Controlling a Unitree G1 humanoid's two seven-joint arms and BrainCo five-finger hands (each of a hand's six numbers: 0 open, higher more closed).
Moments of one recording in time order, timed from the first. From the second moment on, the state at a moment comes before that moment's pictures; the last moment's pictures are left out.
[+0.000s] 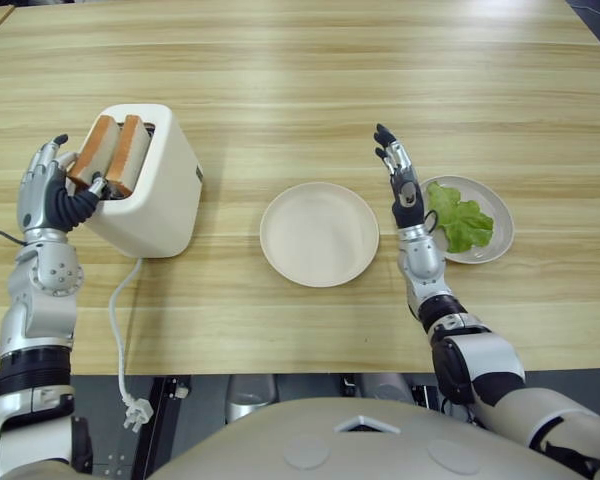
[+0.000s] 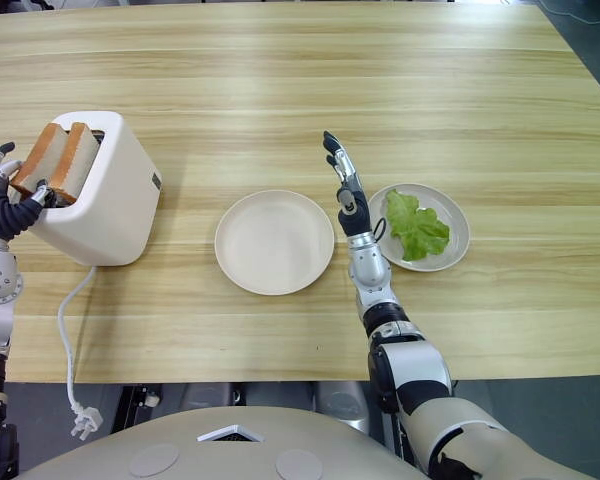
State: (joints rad) left arm -0.03 0.69 0.27 0.27 0.48 -0.18 0.19; right arm -0.50 -0.09 -0.01 1.10 -0.16 -1.16 -0.02
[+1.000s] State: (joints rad) left arm -0.07 0.58 0.47 -0.47 0.49 -0.15 0.31; right arm -0.35 -0.58 -0.12 0.93 -0.49 -0.93 -0.50
